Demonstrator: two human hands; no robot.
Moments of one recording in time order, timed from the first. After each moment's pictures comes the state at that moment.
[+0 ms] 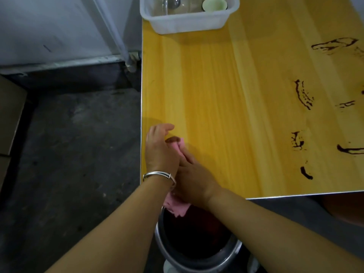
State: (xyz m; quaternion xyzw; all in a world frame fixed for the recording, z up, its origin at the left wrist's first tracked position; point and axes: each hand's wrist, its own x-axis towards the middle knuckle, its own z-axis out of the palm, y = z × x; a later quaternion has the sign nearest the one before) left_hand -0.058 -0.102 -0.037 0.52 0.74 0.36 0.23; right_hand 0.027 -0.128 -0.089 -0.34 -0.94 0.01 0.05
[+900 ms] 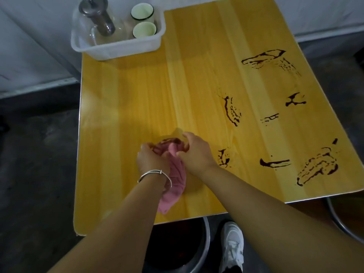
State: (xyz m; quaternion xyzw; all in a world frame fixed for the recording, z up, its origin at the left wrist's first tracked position) left_hand 0.097 -0.048 -0.033 0.36 0.85 0.19 0.33; right_hand 0.203 -0.040 -0.032 -0.66 -0.58 0.45 0.16
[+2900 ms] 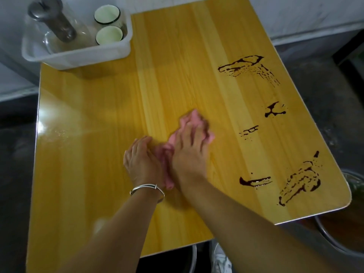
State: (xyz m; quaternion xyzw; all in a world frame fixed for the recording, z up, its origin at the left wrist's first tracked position) left_hand 0.151 -0.014 -0.064 0.50 0.79 0.27 0.22; right_hand 0.234 -0.010 -0.072 -0.72 -0.67 0.14 -0.07
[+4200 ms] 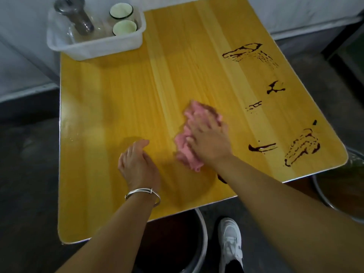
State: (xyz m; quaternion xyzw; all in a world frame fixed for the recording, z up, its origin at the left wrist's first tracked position) left_hand 0.098 -0.086 -0.042 0.51 0.79 0.25 0.21; right_hand 0.259 -0.043 -0.060 -0.65 -0.75 0.12 -0.08
